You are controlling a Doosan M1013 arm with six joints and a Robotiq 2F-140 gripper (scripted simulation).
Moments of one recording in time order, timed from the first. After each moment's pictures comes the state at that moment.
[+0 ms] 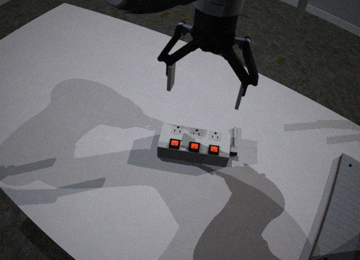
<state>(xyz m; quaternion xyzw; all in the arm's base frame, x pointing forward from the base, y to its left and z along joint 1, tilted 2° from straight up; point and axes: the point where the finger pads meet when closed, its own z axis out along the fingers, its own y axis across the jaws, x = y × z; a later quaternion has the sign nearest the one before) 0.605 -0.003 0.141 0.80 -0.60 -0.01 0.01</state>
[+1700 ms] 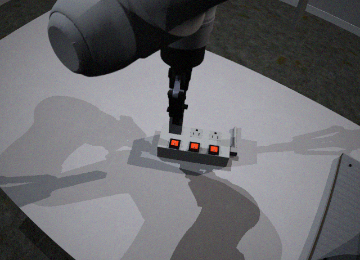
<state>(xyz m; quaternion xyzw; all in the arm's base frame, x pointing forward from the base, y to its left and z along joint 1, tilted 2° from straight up) 0.626 0.063 0.095 0.98 0.21 -0.02 0.00</state>
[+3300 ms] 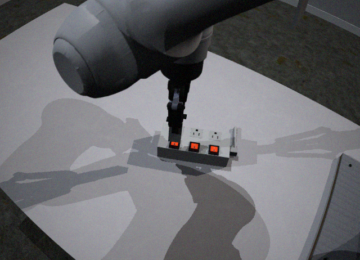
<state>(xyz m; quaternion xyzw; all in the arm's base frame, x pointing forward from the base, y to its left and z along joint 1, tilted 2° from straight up) 0.625 0.062 0.067 0.98 0.21 -0.02 0.00</state>
